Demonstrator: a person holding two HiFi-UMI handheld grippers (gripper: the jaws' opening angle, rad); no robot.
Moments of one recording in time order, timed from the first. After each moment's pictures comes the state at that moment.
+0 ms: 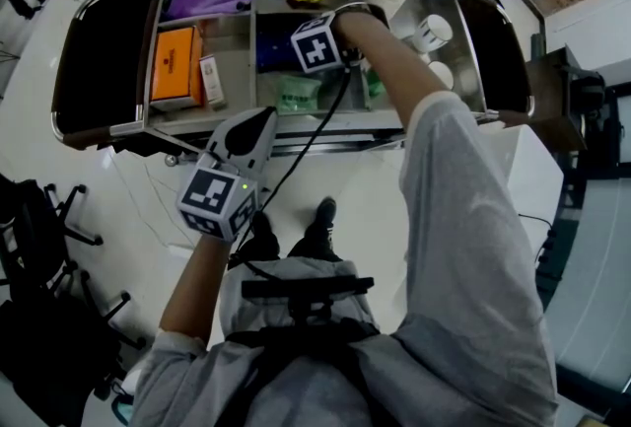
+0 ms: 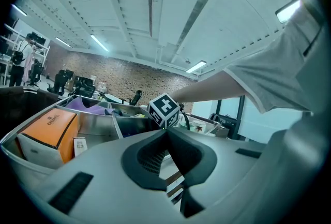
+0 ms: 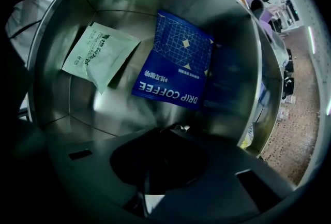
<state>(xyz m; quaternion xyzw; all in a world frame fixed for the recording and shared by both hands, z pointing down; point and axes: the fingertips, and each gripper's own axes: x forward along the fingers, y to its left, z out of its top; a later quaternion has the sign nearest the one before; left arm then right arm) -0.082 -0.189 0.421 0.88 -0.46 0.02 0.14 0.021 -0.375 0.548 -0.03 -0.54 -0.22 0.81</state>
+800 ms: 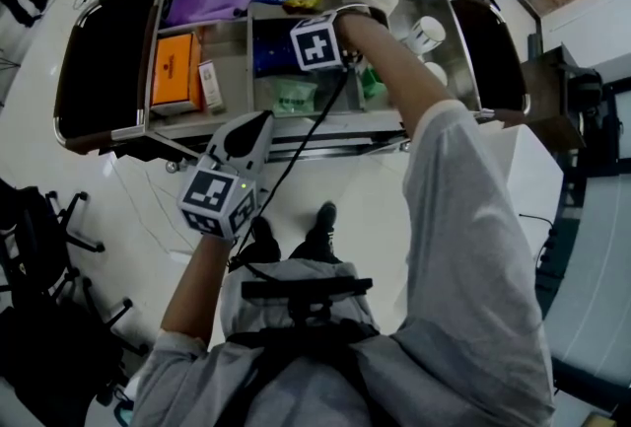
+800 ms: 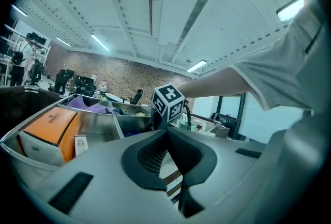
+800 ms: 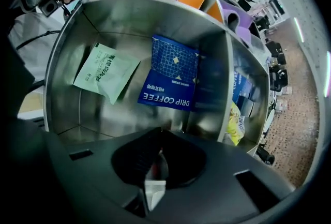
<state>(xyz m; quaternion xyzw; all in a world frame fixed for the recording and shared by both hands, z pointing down) -0.084 -0.187 0.427 0.87 -0.46 0.02 0.15 0.015 -0.362 0.535 -0.01 -0.59 -0.18 0.79</state>
